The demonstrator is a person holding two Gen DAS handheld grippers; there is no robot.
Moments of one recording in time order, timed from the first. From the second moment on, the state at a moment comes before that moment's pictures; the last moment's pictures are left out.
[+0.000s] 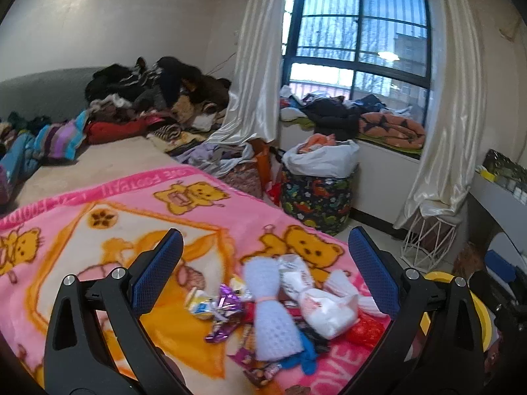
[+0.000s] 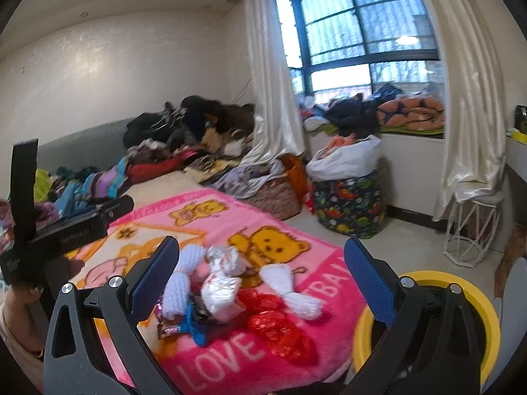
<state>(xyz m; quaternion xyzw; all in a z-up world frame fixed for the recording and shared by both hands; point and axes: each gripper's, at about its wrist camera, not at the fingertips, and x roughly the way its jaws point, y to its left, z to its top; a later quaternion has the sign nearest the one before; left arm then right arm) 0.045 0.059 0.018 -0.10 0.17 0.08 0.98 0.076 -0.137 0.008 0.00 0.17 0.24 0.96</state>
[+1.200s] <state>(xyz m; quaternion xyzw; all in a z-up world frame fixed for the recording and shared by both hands) 0.131 0.071 -0.091 -0.15 0.41 0.00 0.90 0.255 -0.106 -0.129 -0.10 0.51 0.19 0.83</state>
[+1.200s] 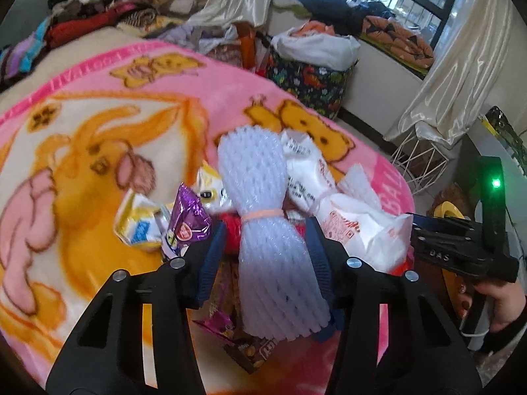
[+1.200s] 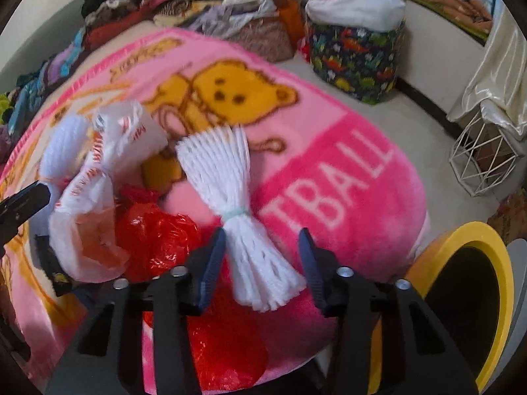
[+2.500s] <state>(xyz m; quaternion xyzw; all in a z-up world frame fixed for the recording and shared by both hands) 0.108 -0.015 0.016 -0.12 0.29 -0.05 0.95 0.144 -0.219 -0.017 0.09 0.32 0.22 0.92</state>
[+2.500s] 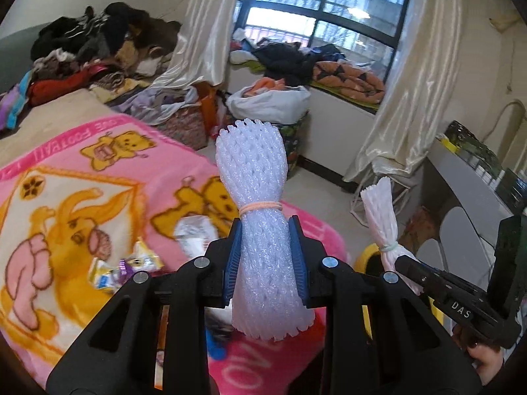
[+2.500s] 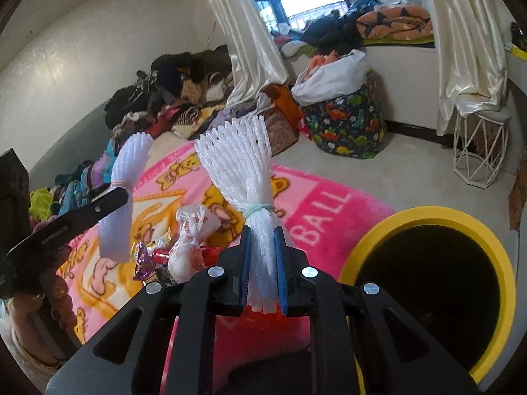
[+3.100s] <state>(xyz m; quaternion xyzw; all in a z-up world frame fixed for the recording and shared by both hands) 0.114 -0.114 0.014 -0.07 0.29 -0.15 0.94 0.105 -0.317 -0.016 0.16 0.29 0.13 0.93</state>
